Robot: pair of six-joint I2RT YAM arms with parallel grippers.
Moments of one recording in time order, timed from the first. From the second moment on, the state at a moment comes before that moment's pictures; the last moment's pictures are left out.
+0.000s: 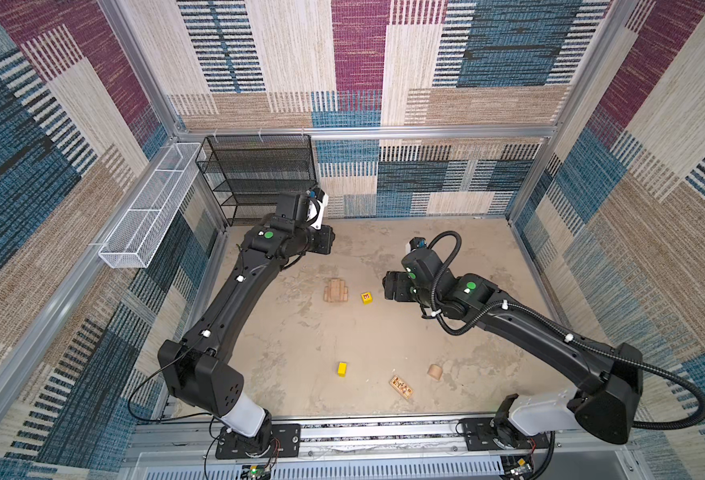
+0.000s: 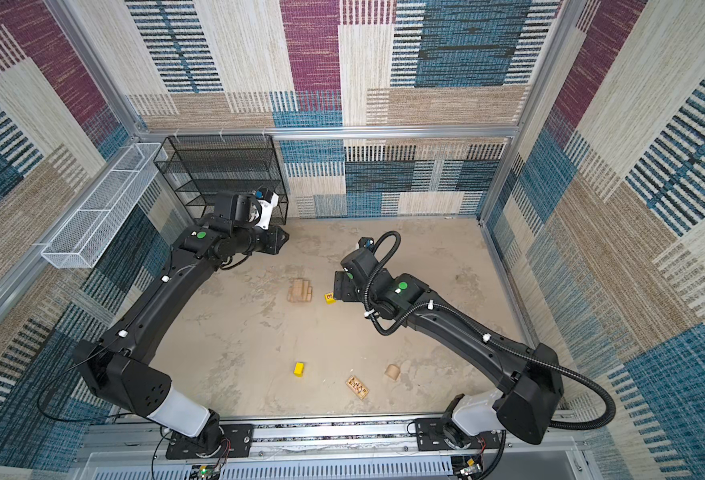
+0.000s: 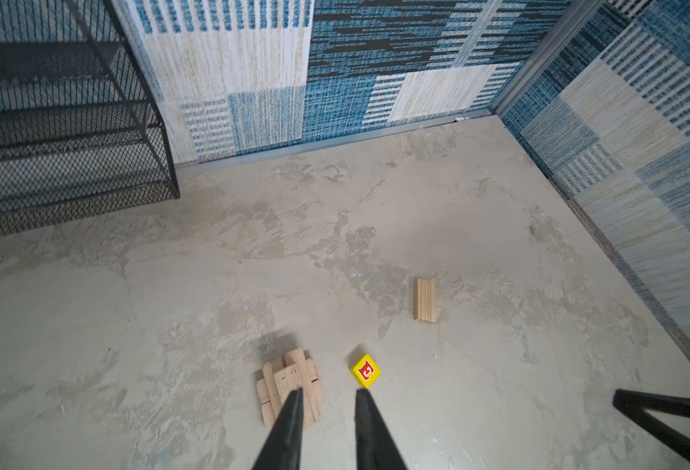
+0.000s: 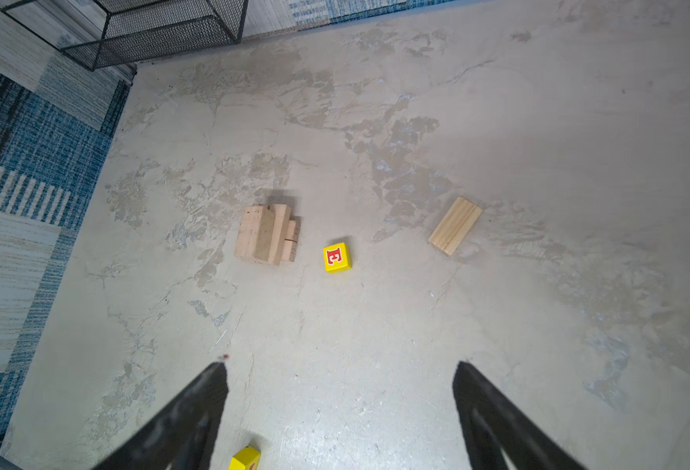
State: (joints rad) left arm -0.39 1.59 1.69 -0.77 0.12 -0.09; right arm 0.80 1.35 1.26 -0.68 0.28 0.68
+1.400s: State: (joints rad) left arm -0.64 1.51 1.46 -0.75 0.26 0.01; right arm 0.73 1.02 0.84 -0.86 0.31 0.99
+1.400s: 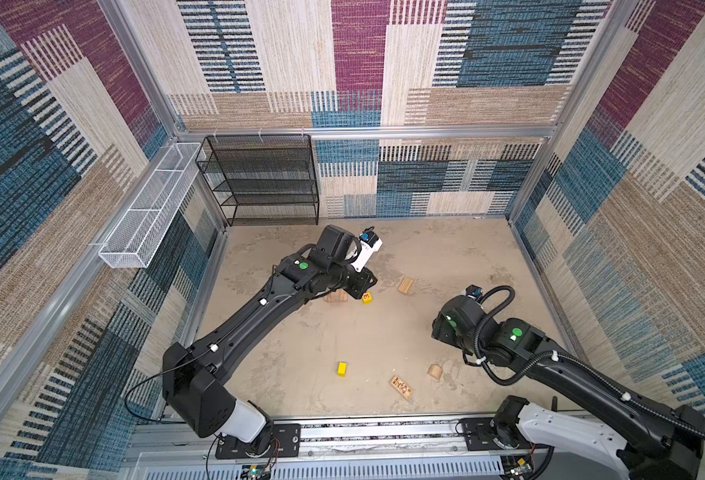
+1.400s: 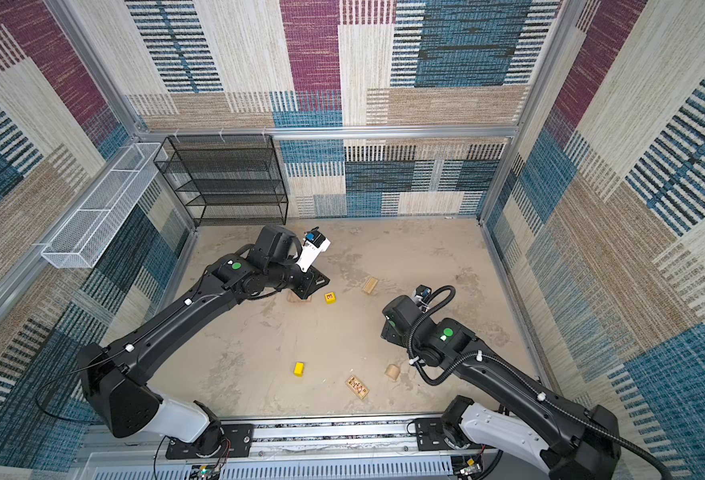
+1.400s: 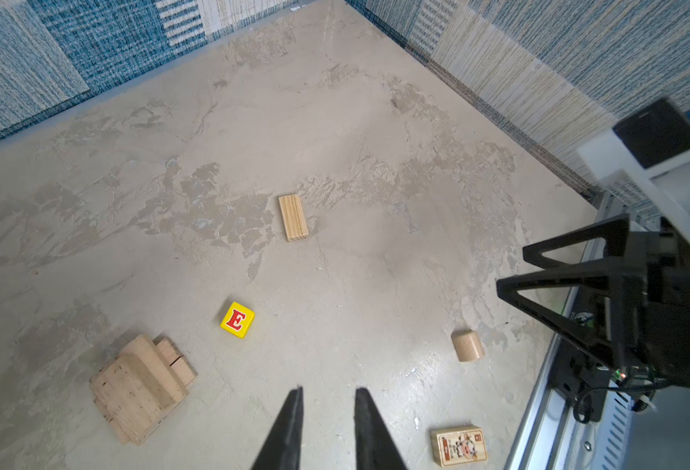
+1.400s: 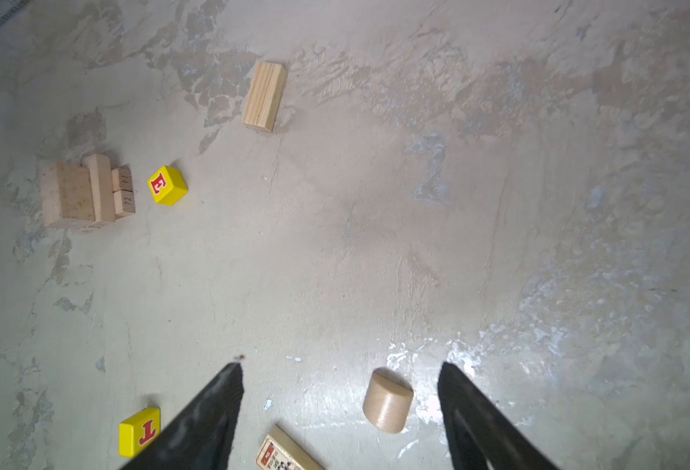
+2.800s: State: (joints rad) left arm -0.58 1.38 1.43 -0.80 -0.18 0.01; right arm 0.48 2.01 1.37 -0.50 0.13 0.71
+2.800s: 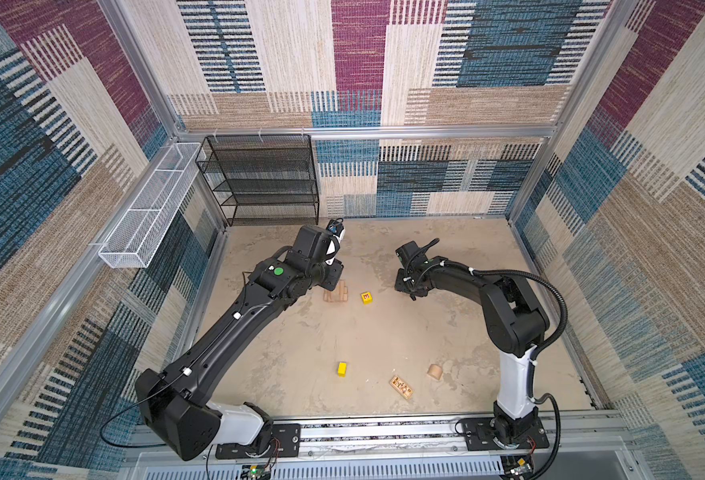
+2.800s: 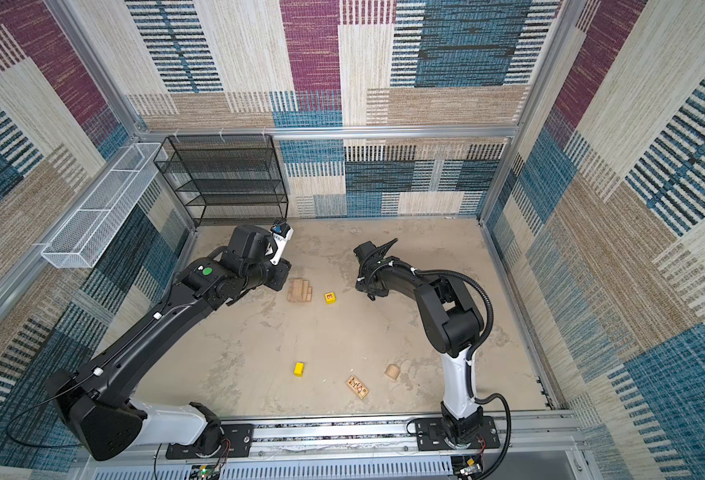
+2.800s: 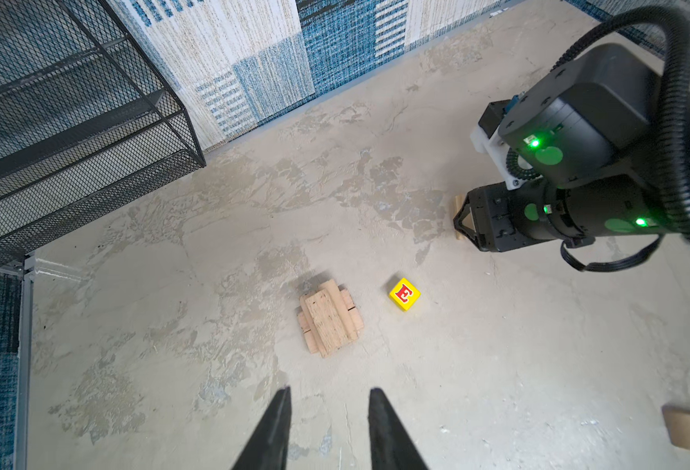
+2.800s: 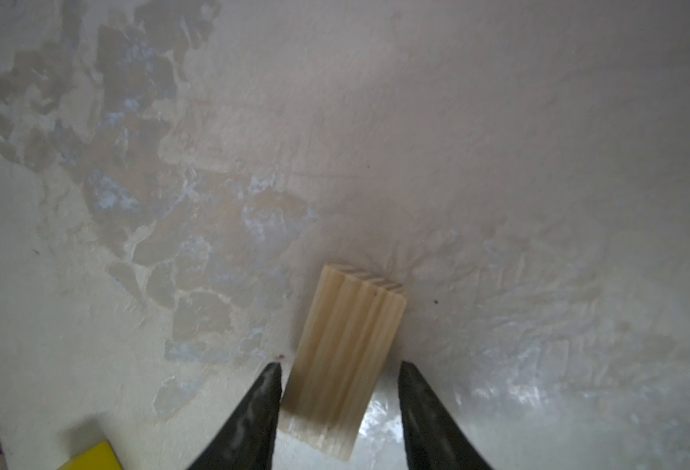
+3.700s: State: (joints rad) left arm -0.54 1.46 1.46 -0.80 -0.07 0.00; right arm 0.48 1.70 1.11 -0.41 0.13 0.42
